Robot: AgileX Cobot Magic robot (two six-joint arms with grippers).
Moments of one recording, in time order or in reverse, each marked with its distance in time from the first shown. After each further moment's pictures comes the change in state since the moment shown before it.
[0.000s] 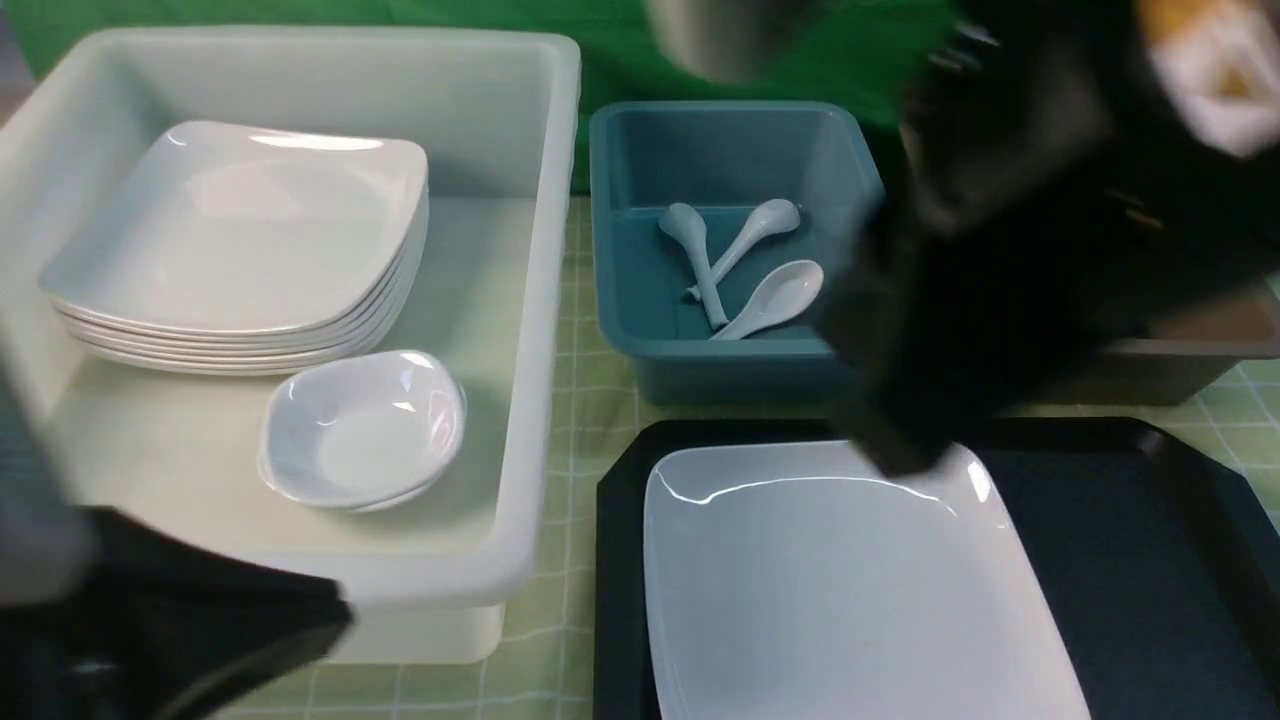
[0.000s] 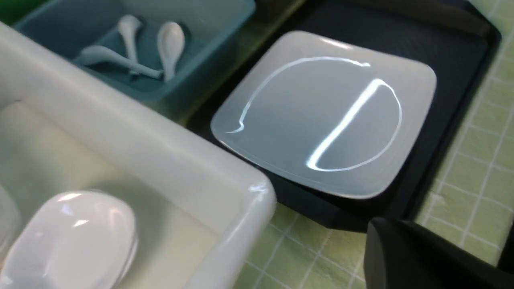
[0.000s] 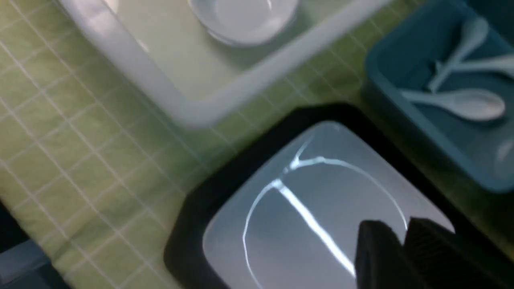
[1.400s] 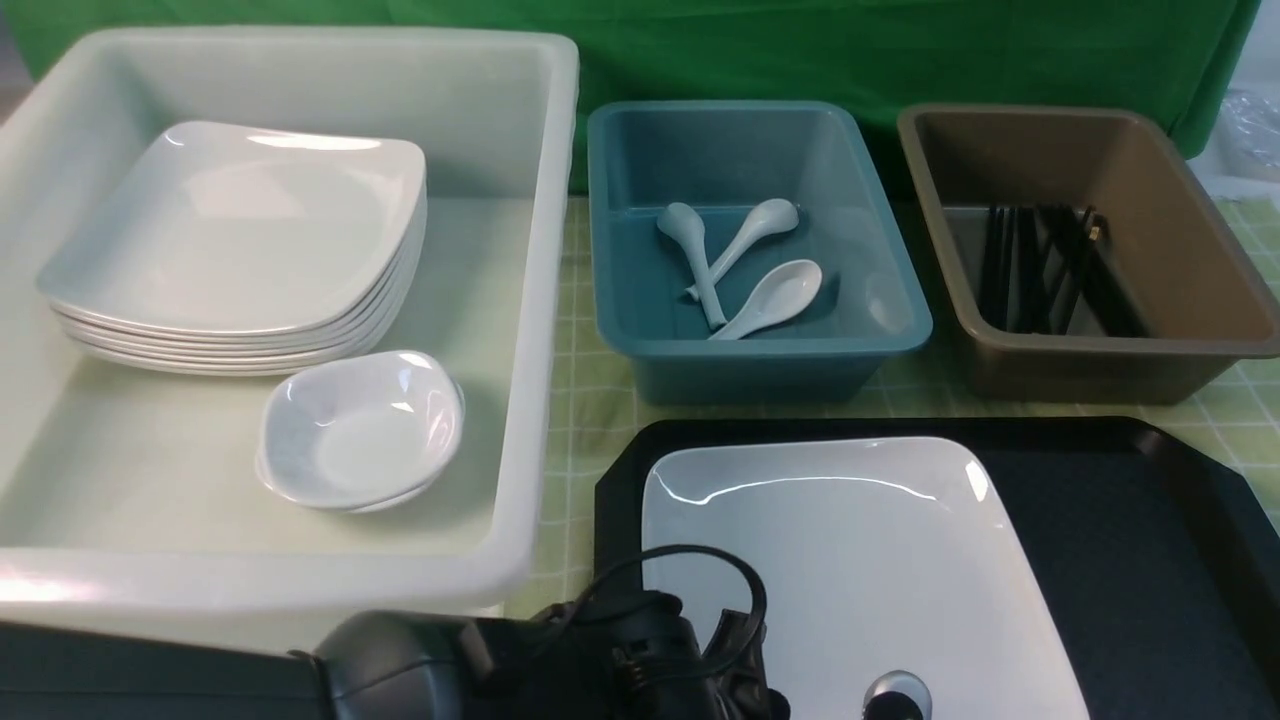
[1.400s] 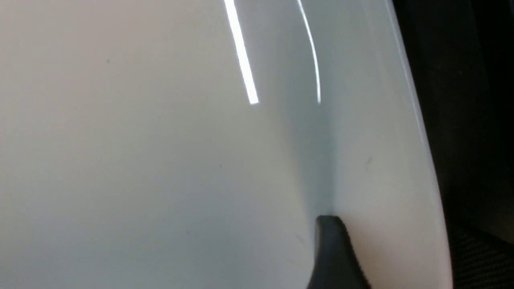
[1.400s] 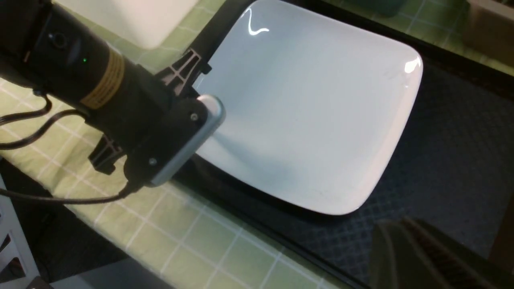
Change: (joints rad) right arm -0.001 -0.785 0.613 -0.019 0.000 0.244; left arm -0.333 1.034 -0.111 0.387 -0.374 0.192
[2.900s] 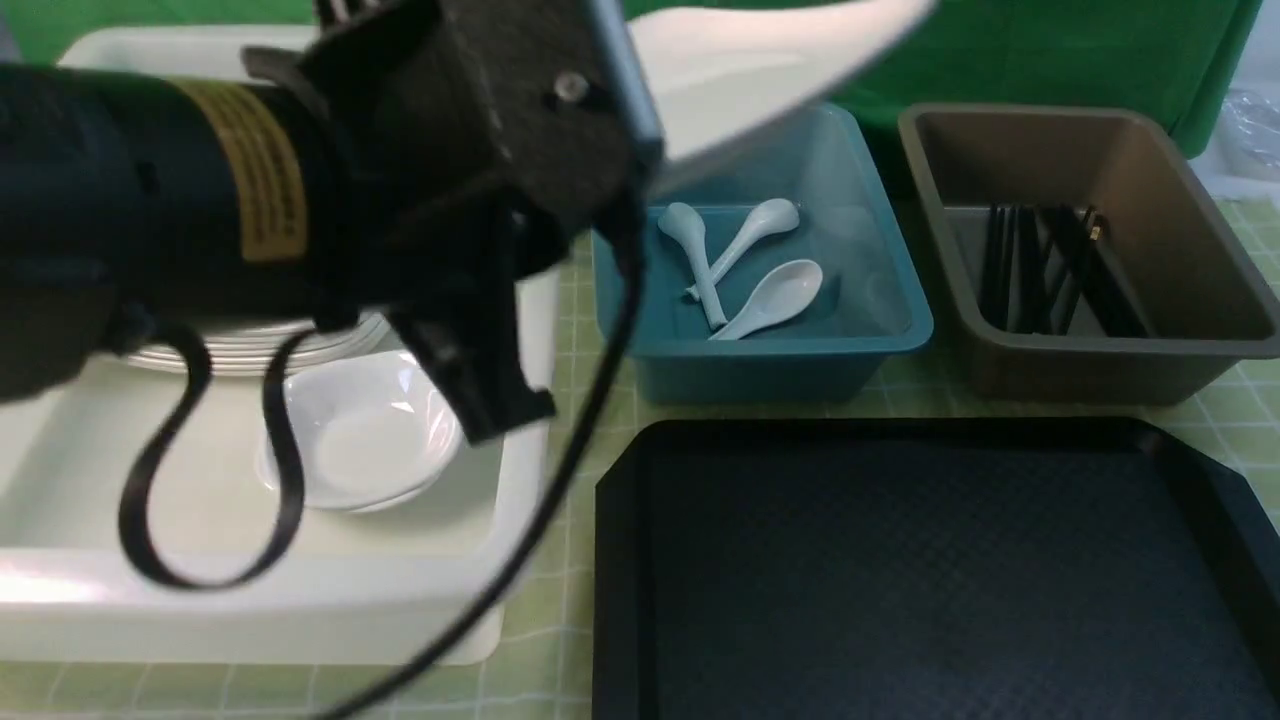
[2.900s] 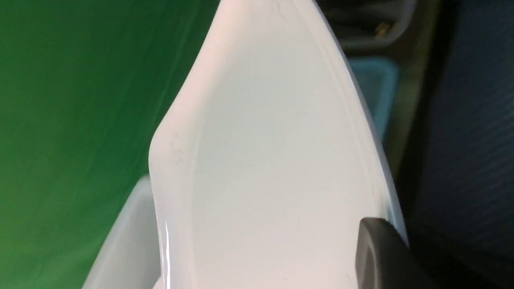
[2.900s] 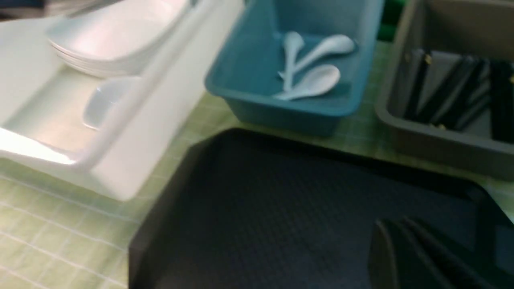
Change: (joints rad) right arm 0.000 0.008 -0.069 -0.220 -0.159 0.185; left arm 0.386 -0.599 -0.198 0.163 0.120 -0.188
